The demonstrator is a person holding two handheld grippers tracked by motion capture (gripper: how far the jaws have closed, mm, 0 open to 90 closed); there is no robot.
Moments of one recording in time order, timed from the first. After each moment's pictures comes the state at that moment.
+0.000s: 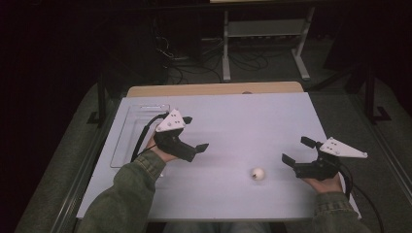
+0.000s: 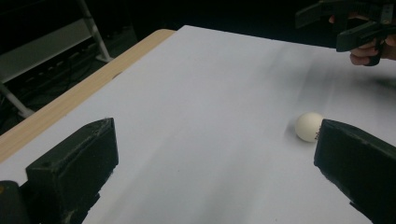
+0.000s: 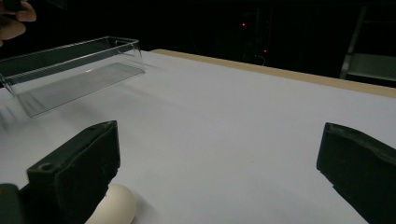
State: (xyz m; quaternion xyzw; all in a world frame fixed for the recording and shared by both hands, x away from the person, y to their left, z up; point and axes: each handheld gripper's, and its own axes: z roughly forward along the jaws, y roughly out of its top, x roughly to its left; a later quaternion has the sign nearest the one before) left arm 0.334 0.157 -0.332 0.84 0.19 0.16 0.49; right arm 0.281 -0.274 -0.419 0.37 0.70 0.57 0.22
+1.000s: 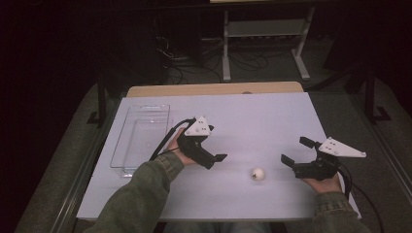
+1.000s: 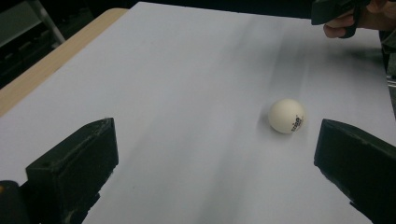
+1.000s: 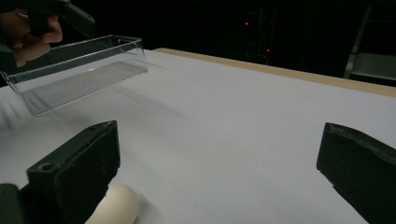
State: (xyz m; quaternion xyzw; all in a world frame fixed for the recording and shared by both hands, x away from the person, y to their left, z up) left arm 0.339 0.107 -0.355 0.87 0.14 0.11 0.45; right arm 0.282 -0.272 -0.420 0.37 0.70 0.57 0.21
